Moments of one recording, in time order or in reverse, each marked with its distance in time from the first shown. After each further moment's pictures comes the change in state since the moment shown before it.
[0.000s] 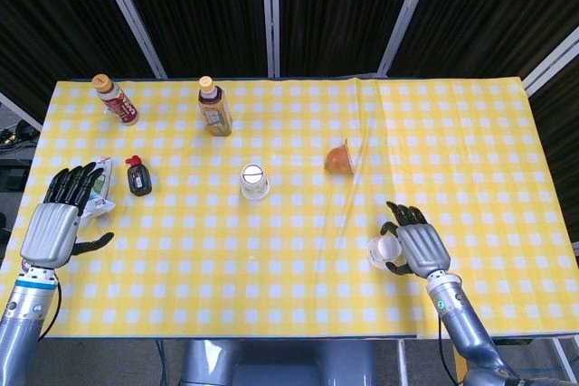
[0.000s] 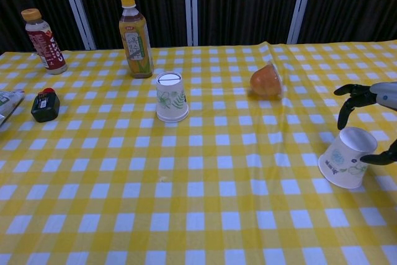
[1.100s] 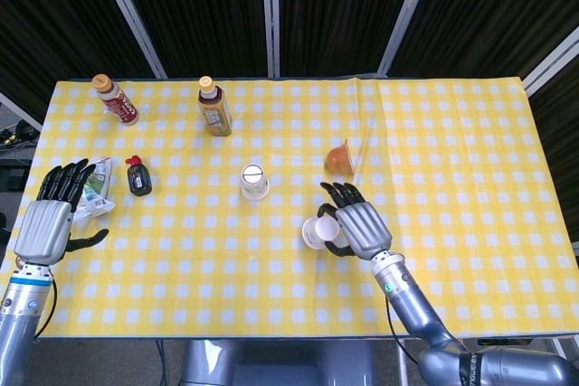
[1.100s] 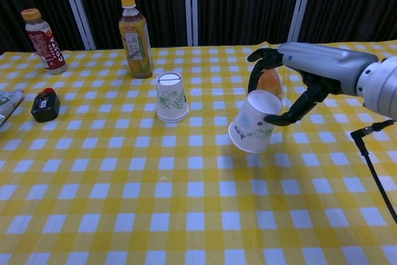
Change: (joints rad) left arm 0.018 0.003 -0.039 0.020 -0.013 -0.031 -0.025; right arm 0.184 -0.182 0.113 -0.008 -0.003 -0.007 -0.028
